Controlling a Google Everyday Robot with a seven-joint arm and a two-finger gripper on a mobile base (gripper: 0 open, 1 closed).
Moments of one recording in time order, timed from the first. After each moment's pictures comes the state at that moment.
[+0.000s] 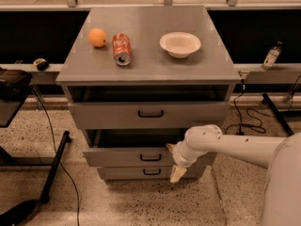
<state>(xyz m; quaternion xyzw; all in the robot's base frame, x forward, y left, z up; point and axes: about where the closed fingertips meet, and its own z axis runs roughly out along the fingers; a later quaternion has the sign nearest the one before) 0.571 -0.095 0.422 -0.75 0.64 0.07 0.18</state>
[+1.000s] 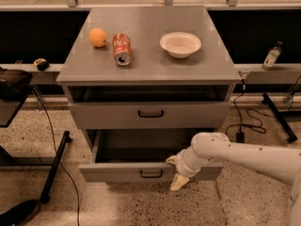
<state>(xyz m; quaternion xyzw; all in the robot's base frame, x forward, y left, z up) 0.526 -0.098 0.431 -0.74 0.63 0.12 0.19</state>
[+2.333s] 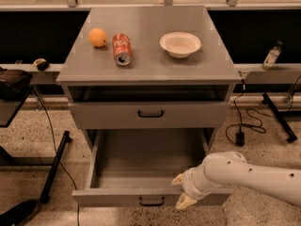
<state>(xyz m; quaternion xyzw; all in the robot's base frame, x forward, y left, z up) 0.436 -0.106 0.463 -0.74 0.64 0.11 0.19</state>
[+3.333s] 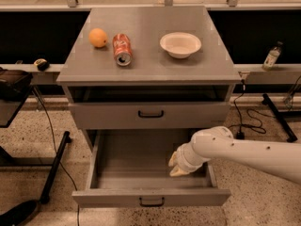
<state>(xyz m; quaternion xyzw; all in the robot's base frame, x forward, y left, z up) 0.528 -0.102 0.483 -0.74 0.64 0.05 0.20</state>
